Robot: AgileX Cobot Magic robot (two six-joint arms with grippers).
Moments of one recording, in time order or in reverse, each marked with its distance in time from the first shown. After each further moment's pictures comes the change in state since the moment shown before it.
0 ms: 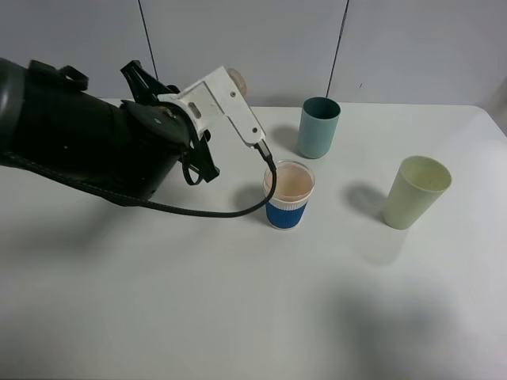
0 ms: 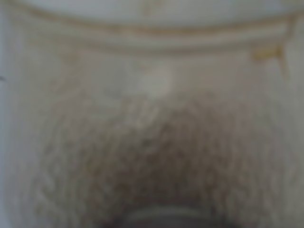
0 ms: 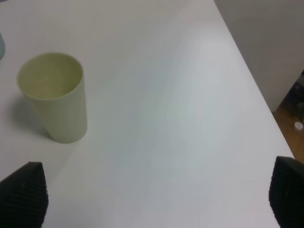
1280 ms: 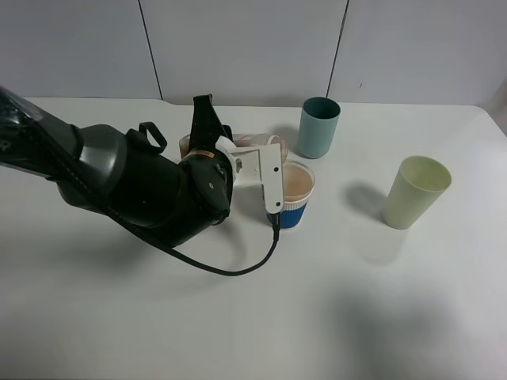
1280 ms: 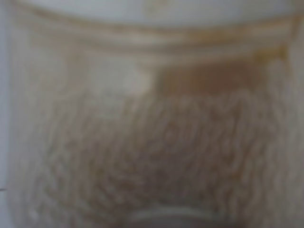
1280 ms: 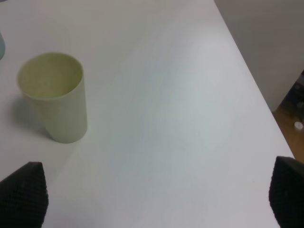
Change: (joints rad) left arm -0.065 0.168 -0.010 0.193 -0.013 0.163; right arm 0.000 0.000 0.000 0.000 0.000 0.000
